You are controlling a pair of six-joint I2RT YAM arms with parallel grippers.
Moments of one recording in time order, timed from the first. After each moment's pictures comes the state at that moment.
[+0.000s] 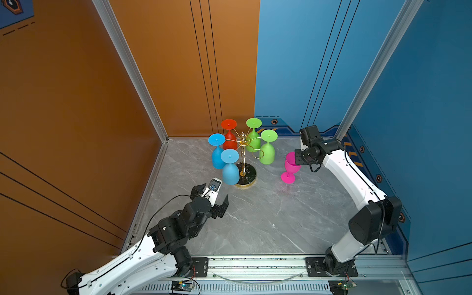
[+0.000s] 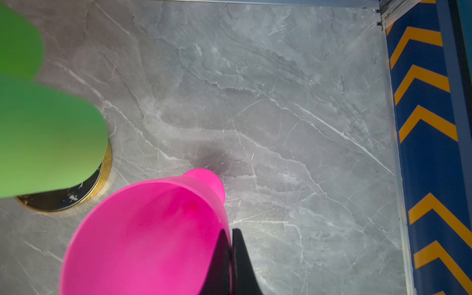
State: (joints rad) left arm -0.89 0.65 0.72 -0.54 -0.58 -0.05; right arm 0.28 1.69 1.66 -1.00 0.20 0.23
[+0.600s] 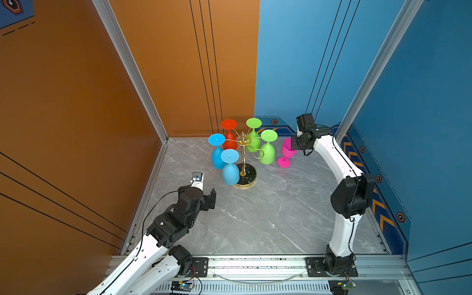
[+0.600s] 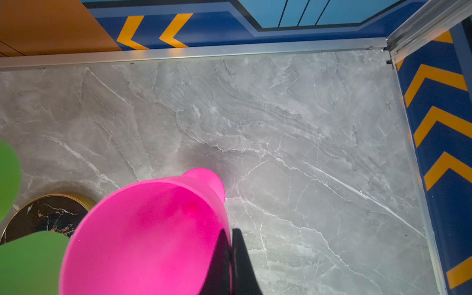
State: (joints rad) left arm -0.60 0.68 0.72 -0.62 -0.48 -0.21; right arm 0.21 2.01 2.01 -0.95 0.16 0.22
